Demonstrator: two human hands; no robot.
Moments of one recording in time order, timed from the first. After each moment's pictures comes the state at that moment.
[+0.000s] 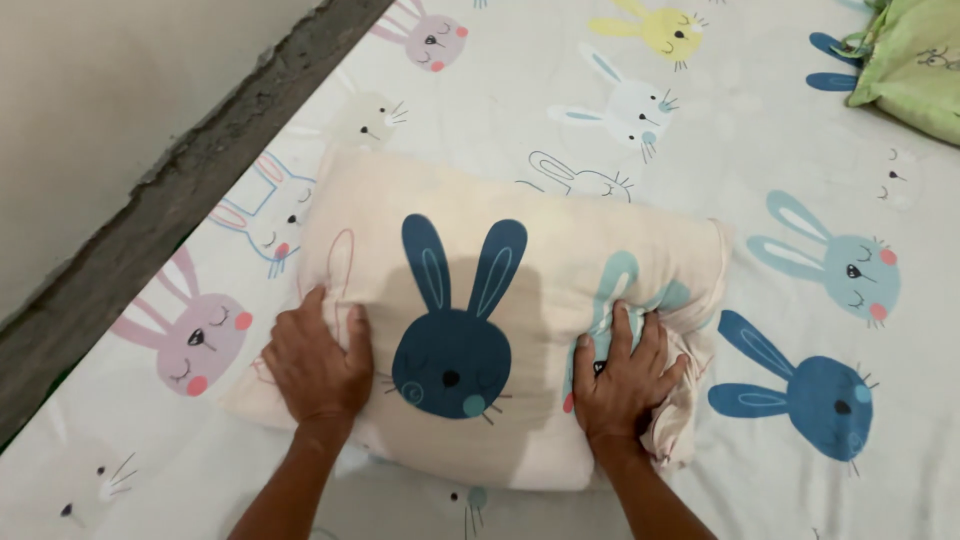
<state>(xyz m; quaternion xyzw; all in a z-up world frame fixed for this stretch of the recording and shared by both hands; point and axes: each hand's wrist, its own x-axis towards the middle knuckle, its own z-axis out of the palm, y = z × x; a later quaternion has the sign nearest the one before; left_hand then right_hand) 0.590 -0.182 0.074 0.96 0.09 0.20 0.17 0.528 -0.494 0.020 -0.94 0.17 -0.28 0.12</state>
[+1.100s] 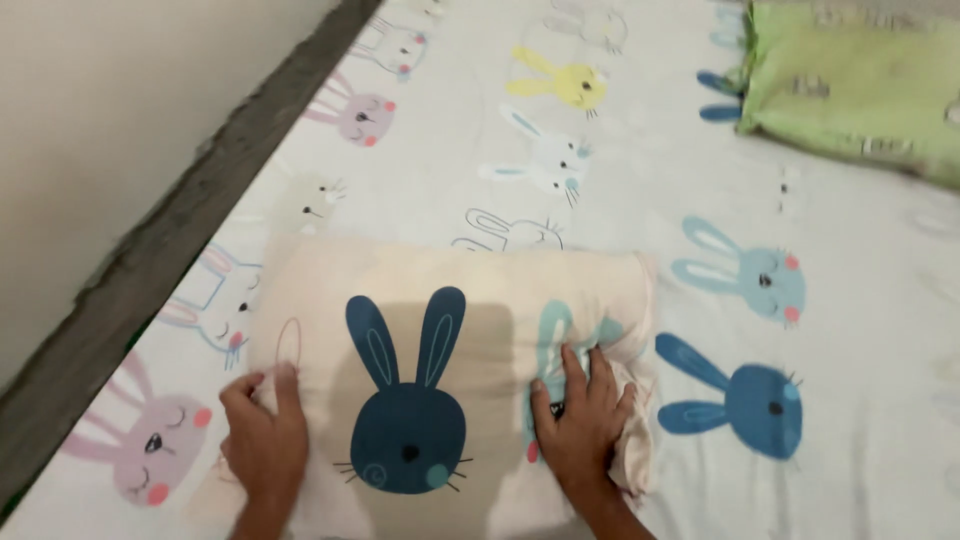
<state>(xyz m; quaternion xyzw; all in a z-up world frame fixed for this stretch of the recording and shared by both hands) 0.618 -0.170 0.077 0.90 0.23 0.15 0.35 0.527 -0.502 0.043 -0.94 0.17 -0.26 0.15</state>
